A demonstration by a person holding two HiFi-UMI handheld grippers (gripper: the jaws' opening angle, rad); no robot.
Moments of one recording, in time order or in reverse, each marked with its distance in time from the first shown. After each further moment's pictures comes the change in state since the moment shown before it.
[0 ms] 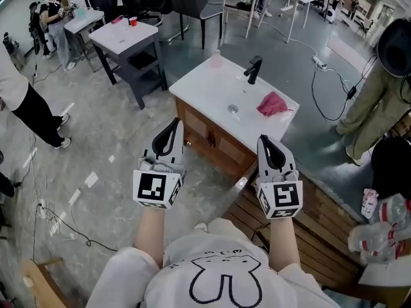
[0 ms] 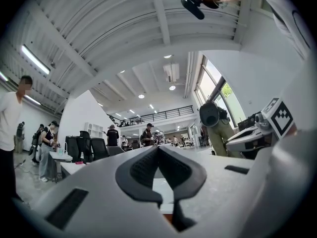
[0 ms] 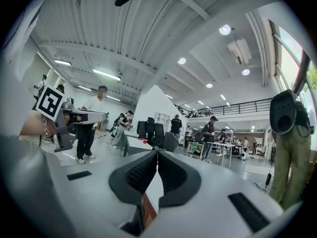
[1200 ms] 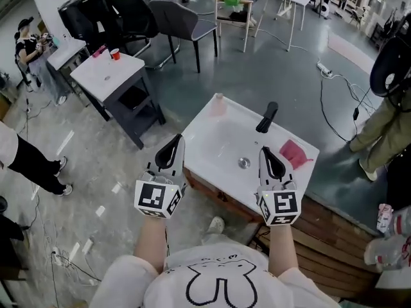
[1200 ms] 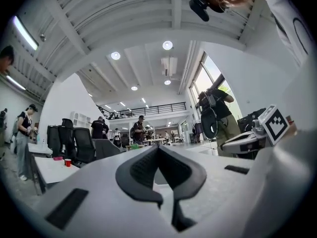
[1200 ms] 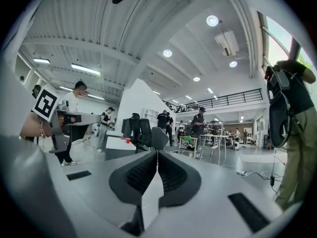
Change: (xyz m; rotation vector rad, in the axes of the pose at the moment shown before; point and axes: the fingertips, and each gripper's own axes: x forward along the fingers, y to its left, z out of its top) left arm 0.264 0.144 -0.101 -0.041 0.053 -0.144; right arm 0.279 -0.093 -0.058 0.104 0.039 -0.128
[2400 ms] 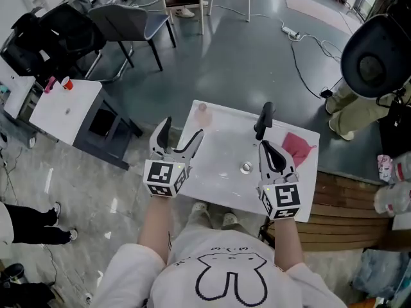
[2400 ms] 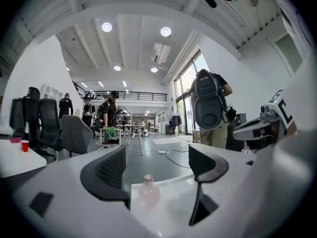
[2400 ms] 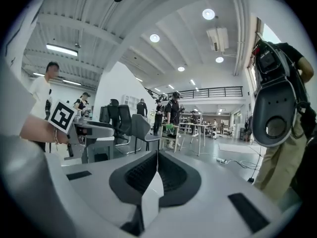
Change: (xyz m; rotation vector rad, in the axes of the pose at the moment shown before) left arm 0.197 0.055 -0.111 -0.088 0.139 -0.326; right arm 0.107 -0.035 -0.036 0.028 0.151 -0.251
